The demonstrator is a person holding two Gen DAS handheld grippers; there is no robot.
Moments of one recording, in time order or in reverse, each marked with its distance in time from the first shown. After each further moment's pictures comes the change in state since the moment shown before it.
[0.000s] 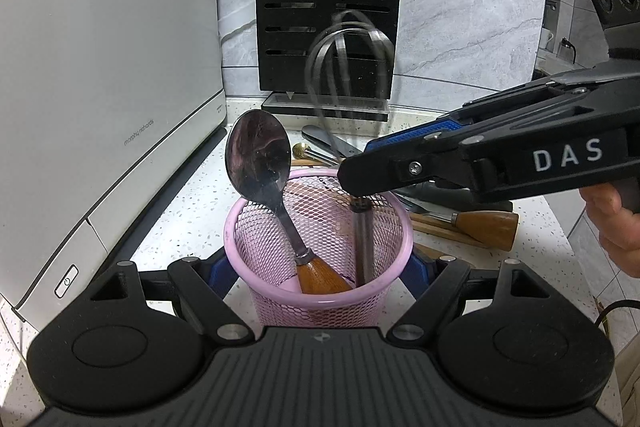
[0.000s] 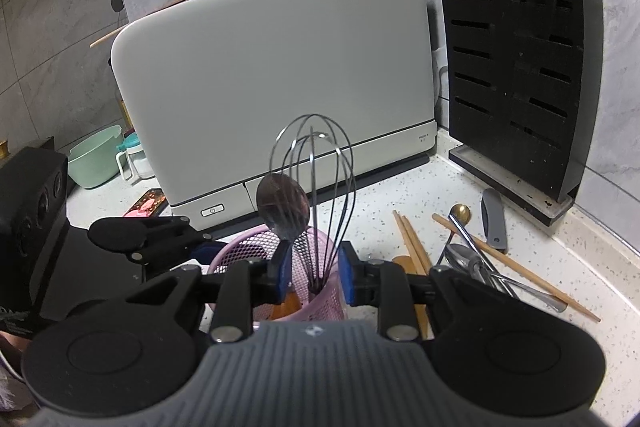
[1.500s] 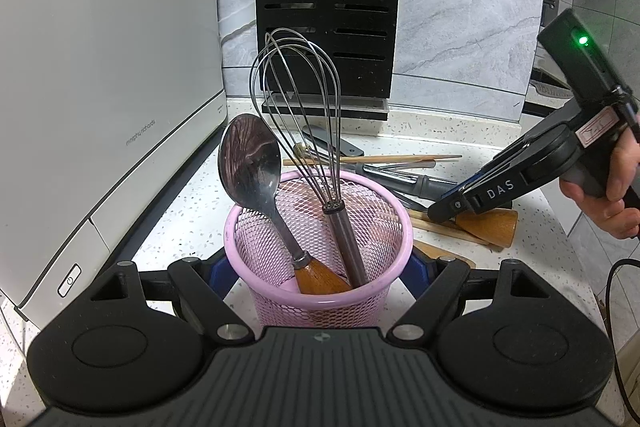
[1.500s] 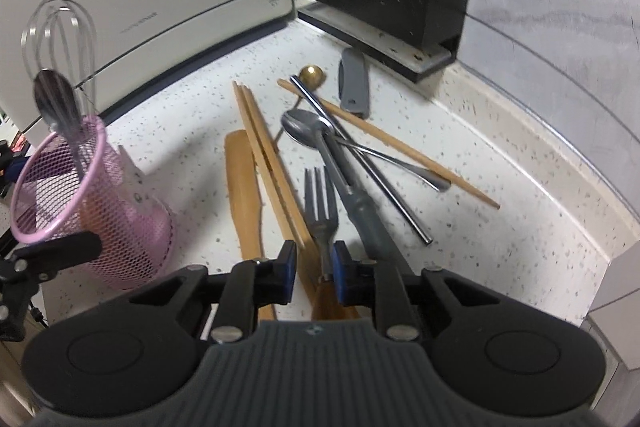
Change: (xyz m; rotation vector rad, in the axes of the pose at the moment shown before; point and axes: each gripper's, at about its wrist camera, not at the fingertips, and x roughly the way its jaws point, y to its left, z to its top) left arm -0.001 -0.001 0.000 0.003 -0.002 0.003; right arm 0.034 -0.085 -0.029 0.136 0.364 -0.289
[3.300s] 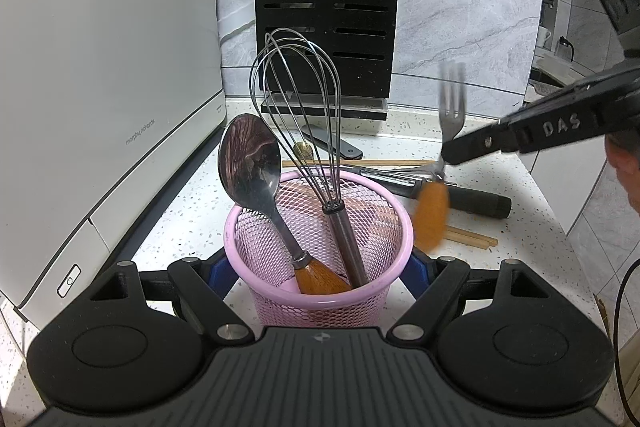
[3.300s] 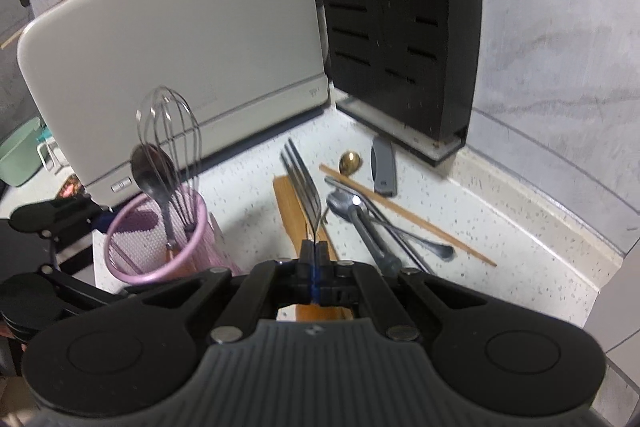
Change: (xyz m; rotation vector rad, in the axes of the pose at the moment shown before) left arm 0.000 -0.001 0.000 -0.001 0.000 -0.001; right arm -0.068 0.023 -0.007 -0.023 -0.274 0.067
